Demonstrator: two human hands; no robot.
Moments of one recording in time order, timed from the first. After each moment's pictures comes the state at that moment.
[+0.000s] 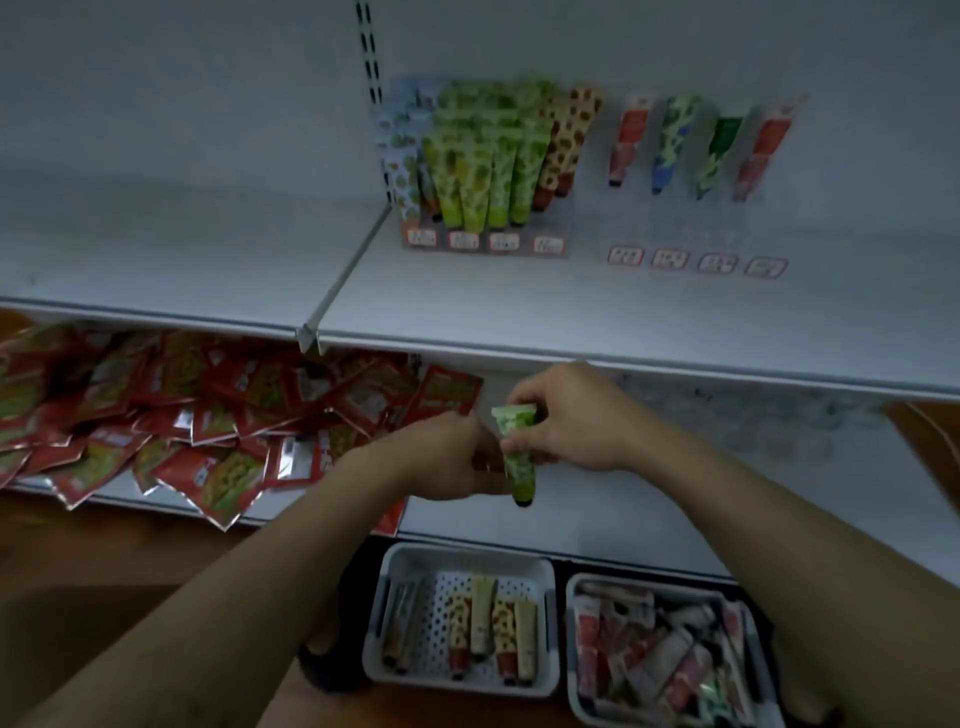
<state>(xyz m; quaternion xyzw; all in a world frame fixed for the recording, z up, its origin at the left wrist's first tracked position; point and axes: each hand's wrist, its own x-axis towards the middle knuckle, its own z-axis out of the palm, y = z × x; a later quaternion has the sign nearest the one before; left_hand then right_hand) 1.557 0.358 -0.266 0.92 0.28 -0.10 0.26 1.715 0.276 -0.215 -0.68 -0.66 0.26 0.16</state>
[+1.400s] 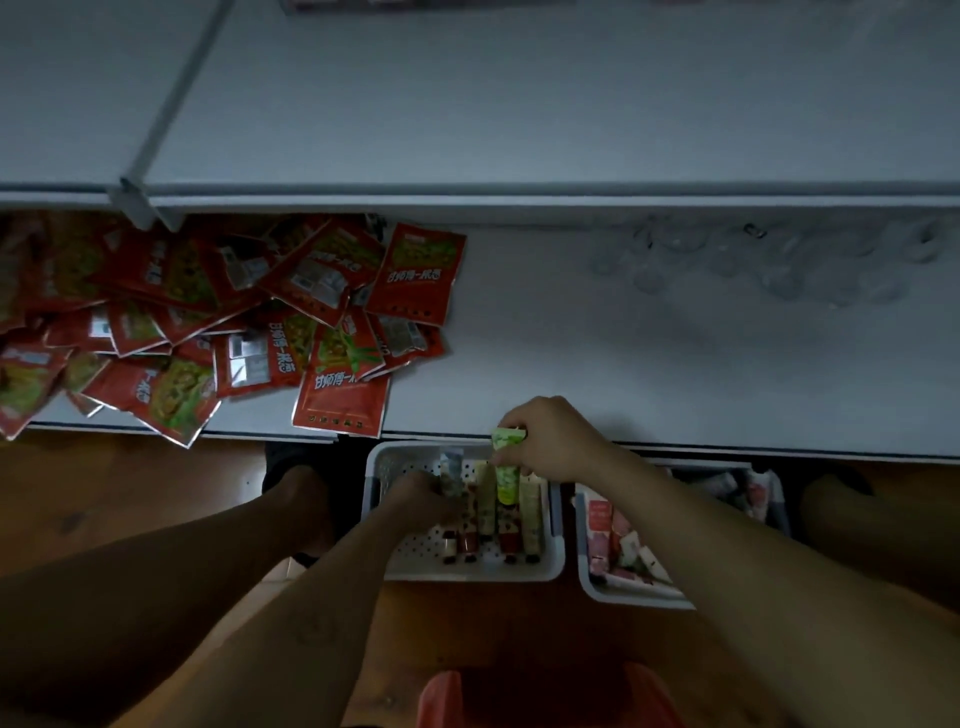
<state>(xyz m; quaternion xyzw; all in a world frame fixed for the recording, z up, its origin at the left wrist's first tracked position) 1.521 0.317 -0.519 0.62 0.58 -0.20 0.48 1.716 0.267 -0.442 -0.71 -0.53 0.45 0.14</state>
